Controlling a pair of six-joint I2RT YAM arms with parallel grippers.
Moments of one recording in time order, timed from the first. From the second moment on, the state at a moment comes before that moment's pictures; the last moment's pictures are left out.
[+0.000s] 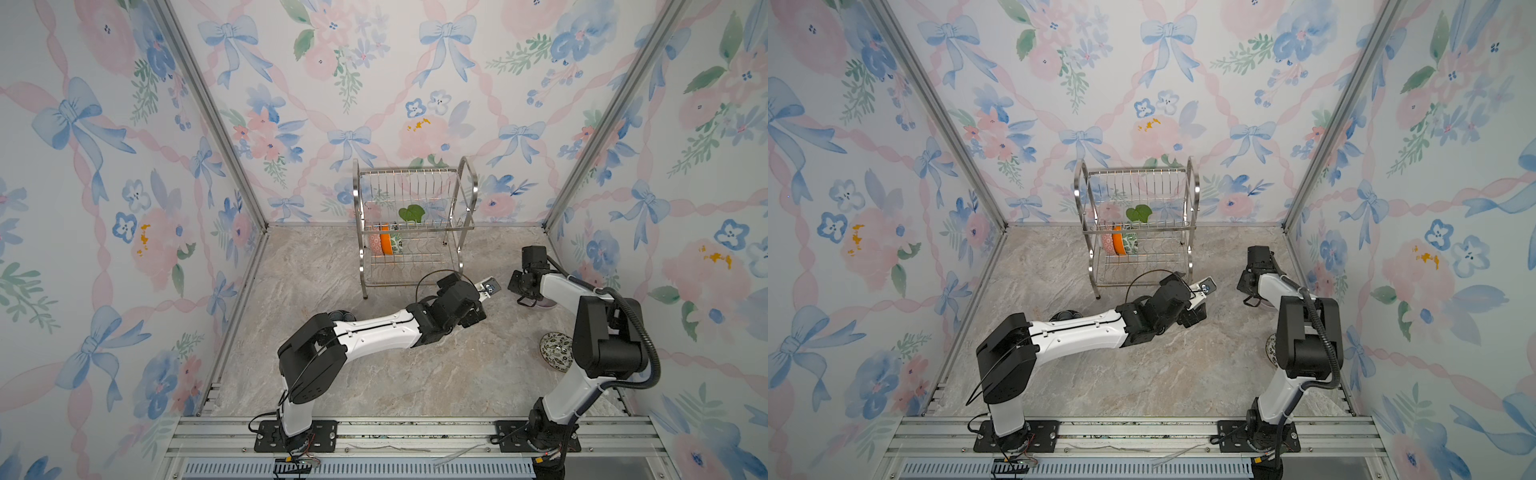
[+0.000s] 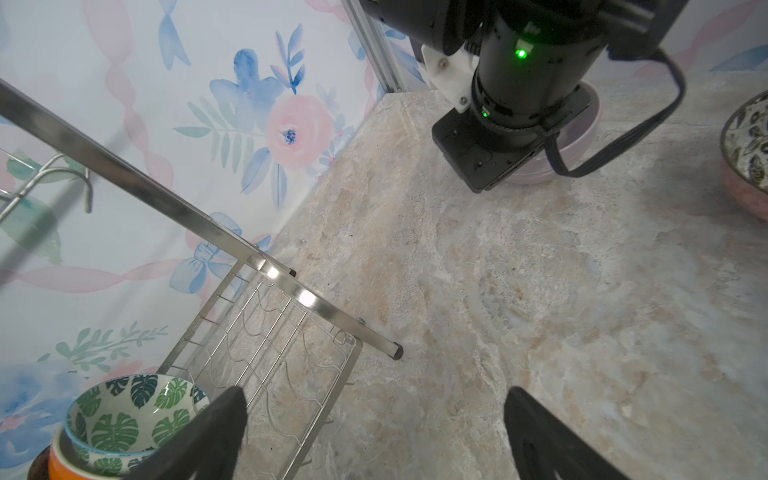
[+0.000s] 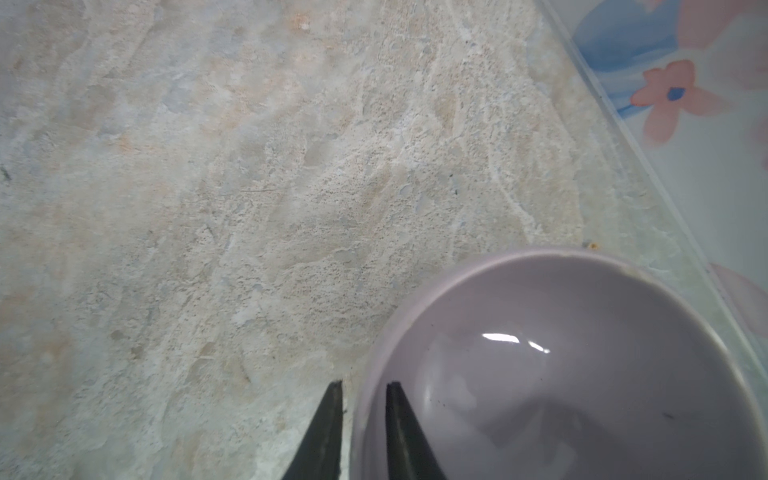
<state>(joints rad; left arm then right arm) -1.09 1.85 1.37 0.03 -0.40 0.34 -0.05 1.77 1.10 -0.36 0.25 0.34</state>
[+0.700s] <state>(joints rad) -1.01 1.78 1.32 0.03 -0.32 0.23 -0.06 1.70 1.08 -0.36 0.21 0.34</state>
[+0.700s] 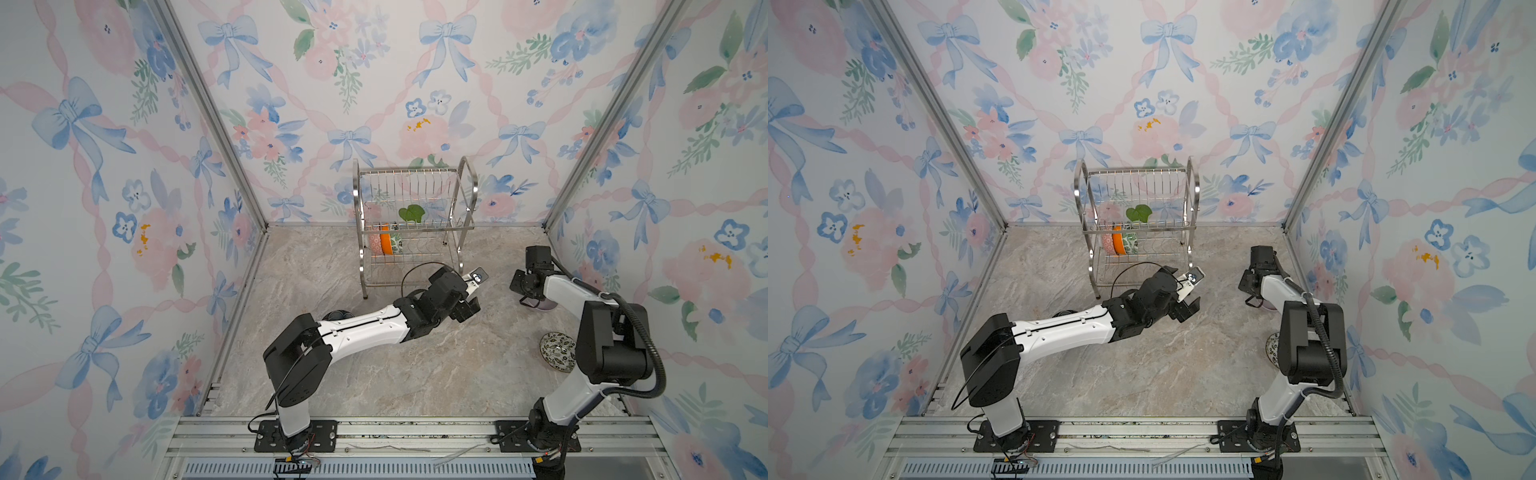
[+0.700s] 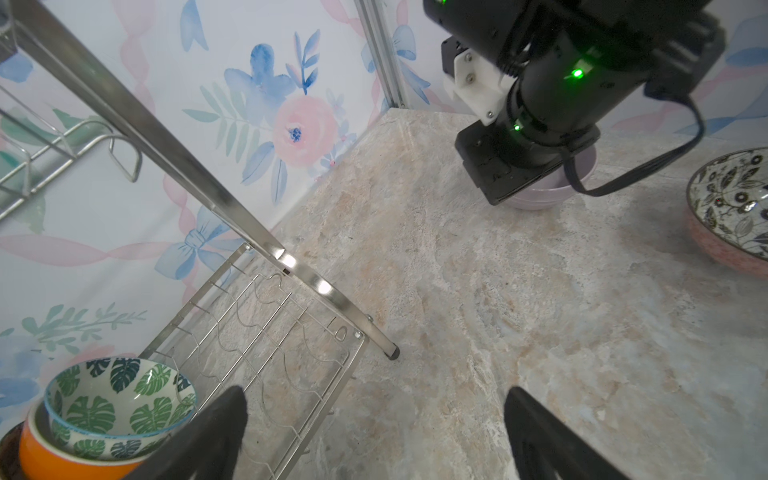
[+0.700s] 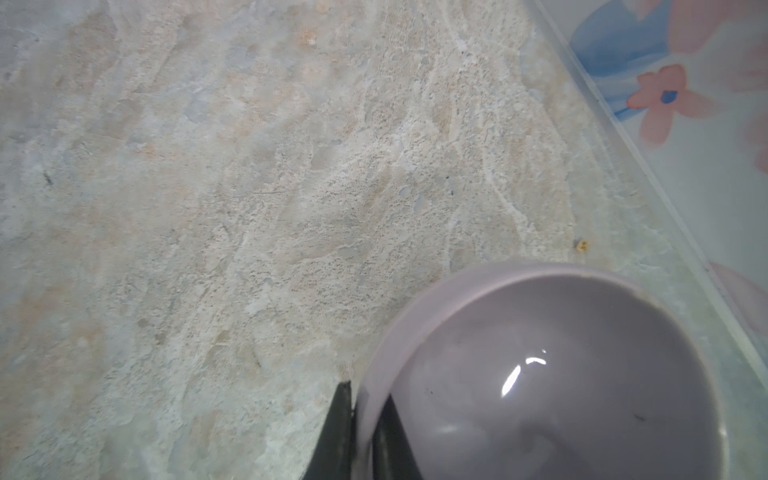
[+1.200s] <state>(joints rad) -0.91 1.61 1.18 0.08 -0.33 0.07 0.12 1.43 1.00 -0.36 0.19 0.34</state>
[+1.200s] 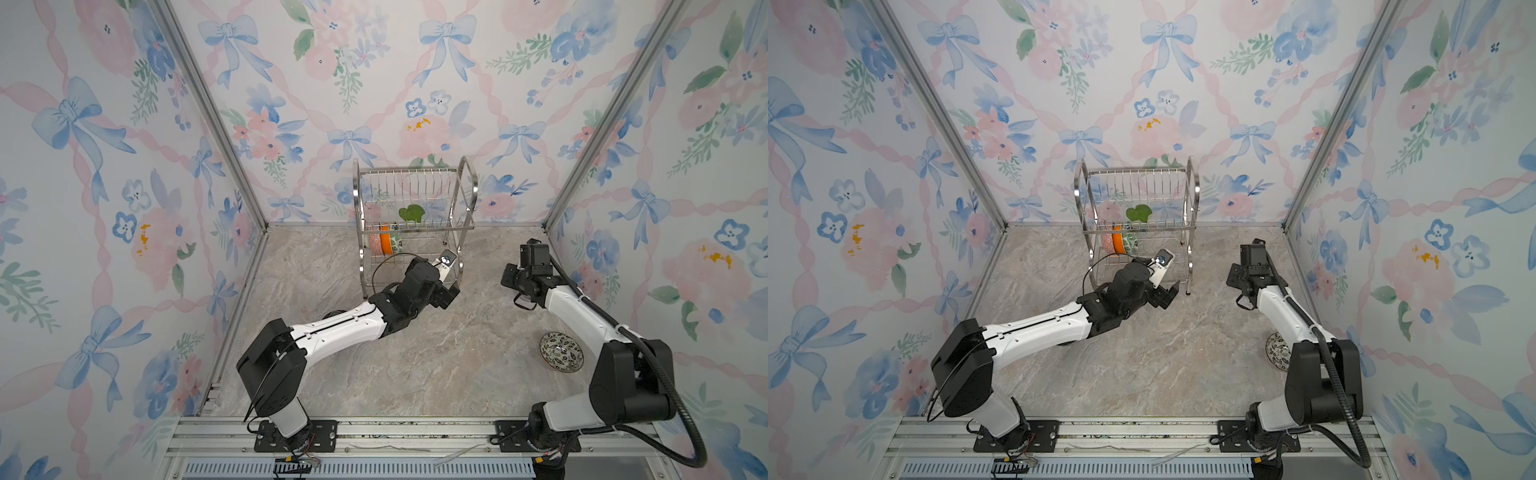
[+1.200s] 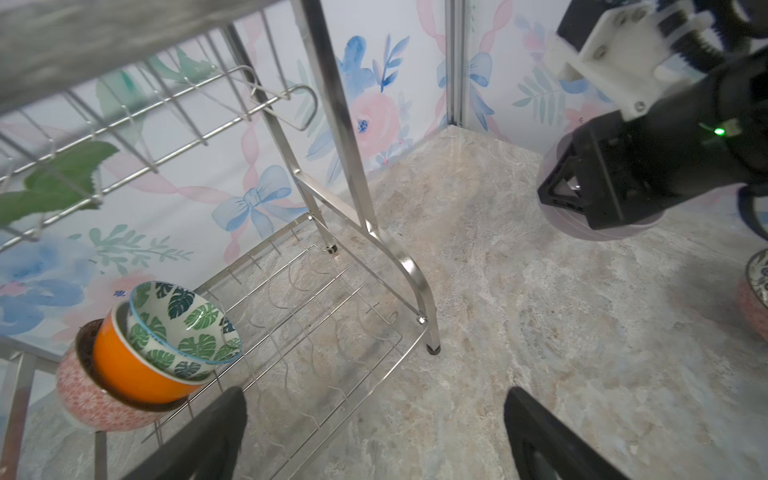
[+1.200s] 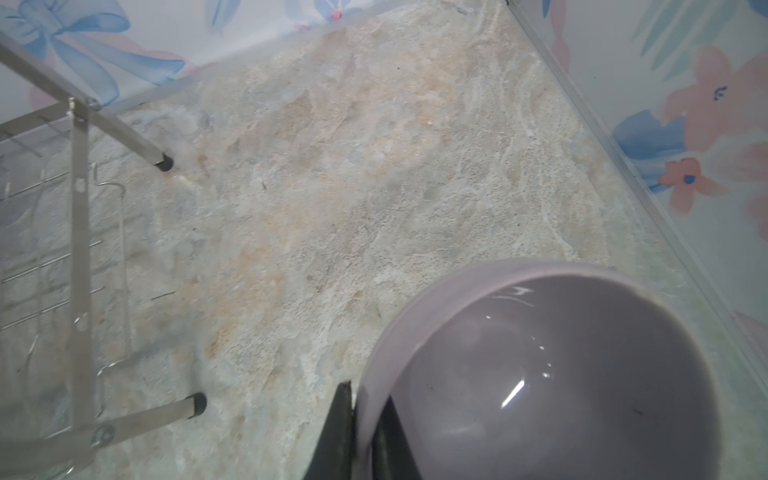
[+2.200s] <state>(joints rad) -0.37 1.44 0.84 0.14 -0.21 -0.39 0.68 1.22 0.82 -0.07 0.10 0.34</state>
